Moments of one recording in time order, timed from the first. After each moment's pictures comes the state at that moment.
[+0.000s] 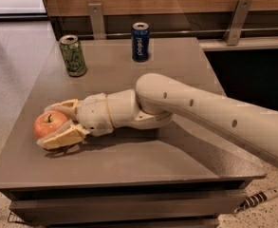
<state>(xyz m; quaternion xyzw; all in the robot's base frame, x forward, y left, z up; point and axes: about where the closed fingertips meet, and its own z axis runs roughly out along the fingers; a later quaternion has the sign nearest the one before) 0.448 0.203 0.848 -0.58 0.49 0.48 0.44</state>
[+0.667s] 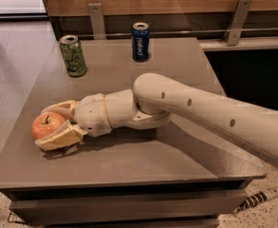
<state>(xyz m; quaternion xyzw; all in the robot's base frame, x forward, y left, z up) 0.445 0.207 0.849 -0.59 0.49 0.48 0.43</state>
